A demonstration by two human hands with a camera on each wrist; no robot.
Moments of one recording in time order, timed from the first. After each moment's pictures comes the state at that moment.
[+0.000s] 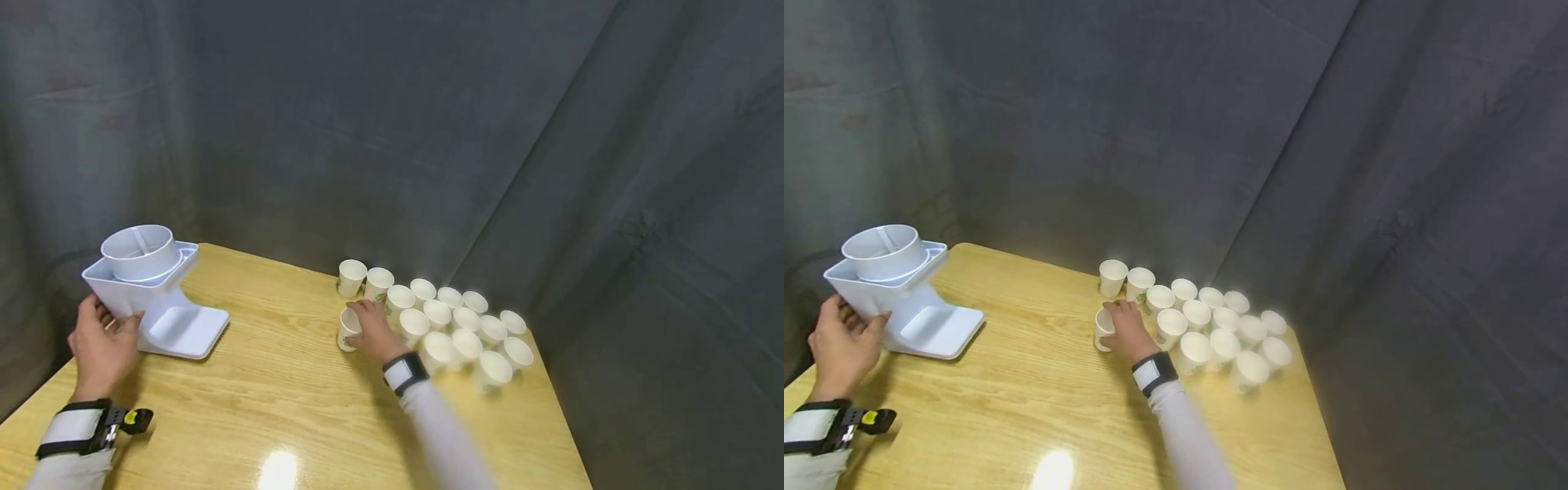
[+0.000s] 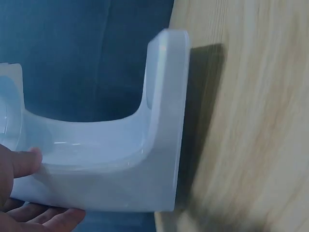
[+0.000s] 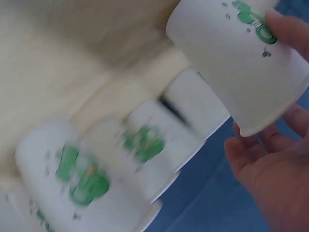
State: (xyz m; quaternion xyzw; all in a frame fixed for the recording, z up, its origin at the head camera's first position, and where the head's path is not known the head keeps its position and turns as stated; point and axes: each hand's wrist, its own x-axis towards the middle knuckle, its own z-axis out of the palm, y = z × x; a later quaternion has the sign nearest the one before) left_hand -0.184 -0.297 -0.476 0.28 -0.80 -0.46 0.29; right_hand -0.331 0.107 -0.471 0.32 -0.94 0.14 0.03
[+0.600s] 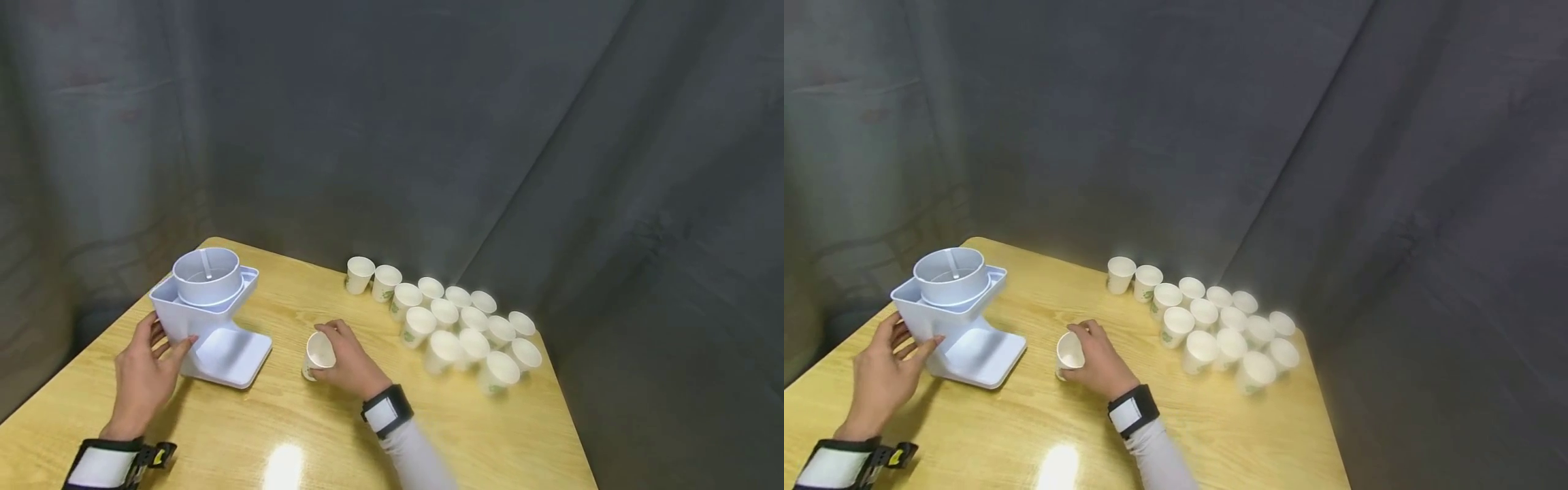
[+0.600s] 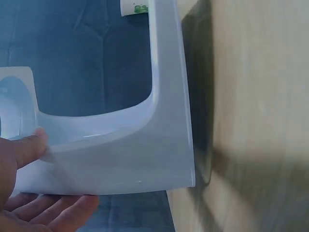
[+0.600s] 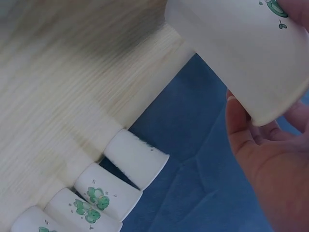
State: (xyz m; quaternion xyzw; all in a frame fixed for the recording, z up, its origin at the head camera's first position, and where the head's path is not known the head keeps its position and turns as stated) left_hand -0.147 -0.232 -0.472 0.15 -0.85 -0.41 0.29; right_hand -0.257 0.068 -0.471 0.36 -0.90 0.26 -0.02
